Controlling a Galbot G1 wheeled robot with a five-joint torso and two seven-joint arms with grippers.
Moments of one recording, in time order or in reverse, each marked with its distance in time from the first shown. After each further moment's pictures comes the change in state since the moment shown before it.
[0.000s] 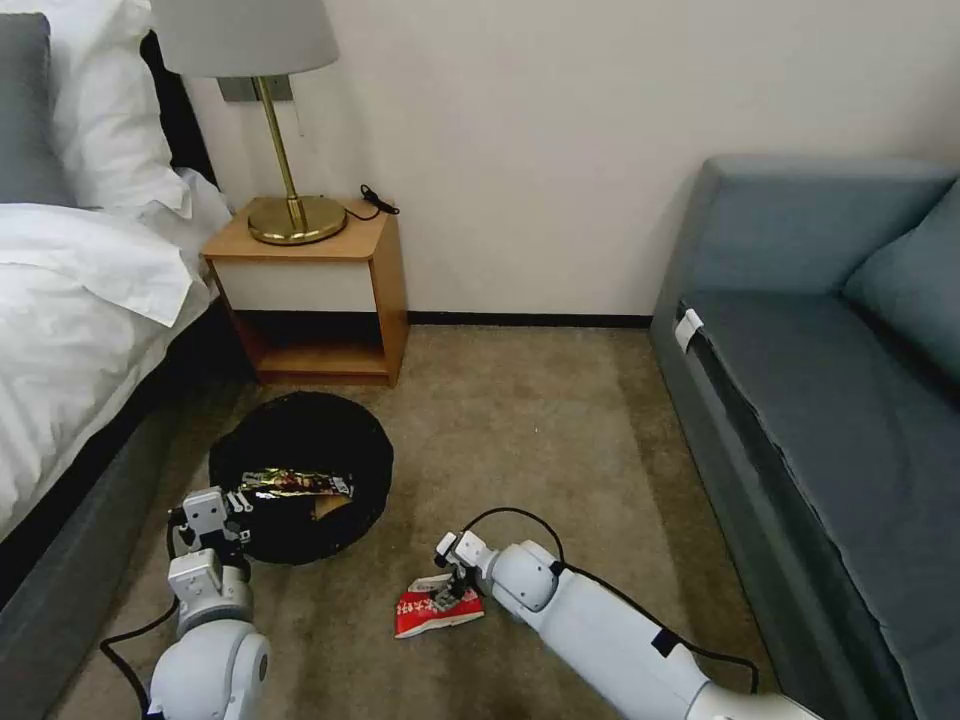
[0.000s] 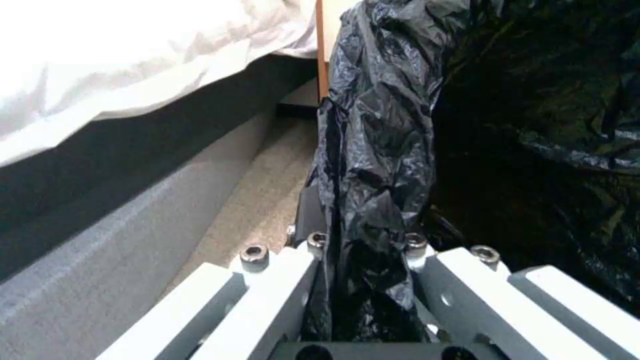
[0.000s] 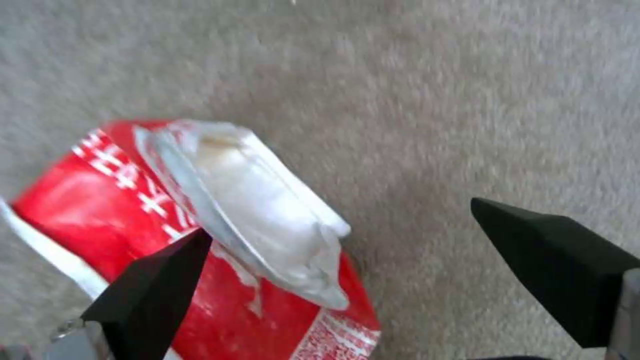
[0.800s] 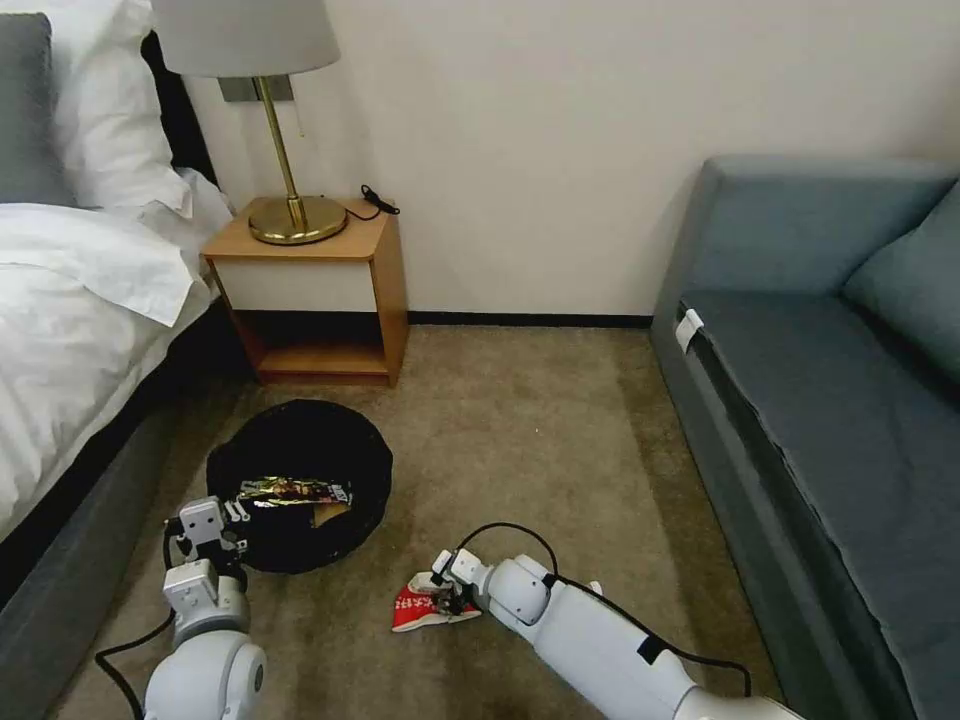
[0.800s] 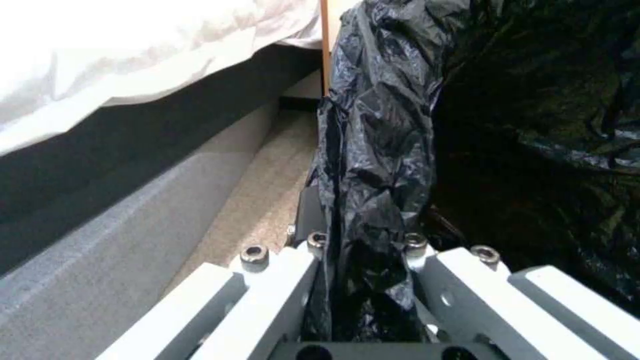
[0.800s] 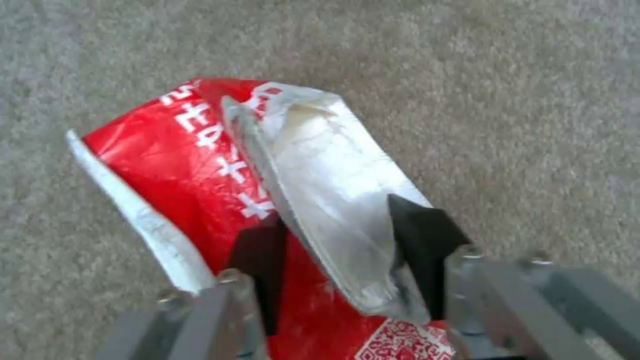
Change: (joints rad) left arm 0.027 0.006 -0.013 0.008 -0.006 -0.018 0.010; right arm -0.018 0.015 -0.011 -0.036 -0.050 0.059 -0.031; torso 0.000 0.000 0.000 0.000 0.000
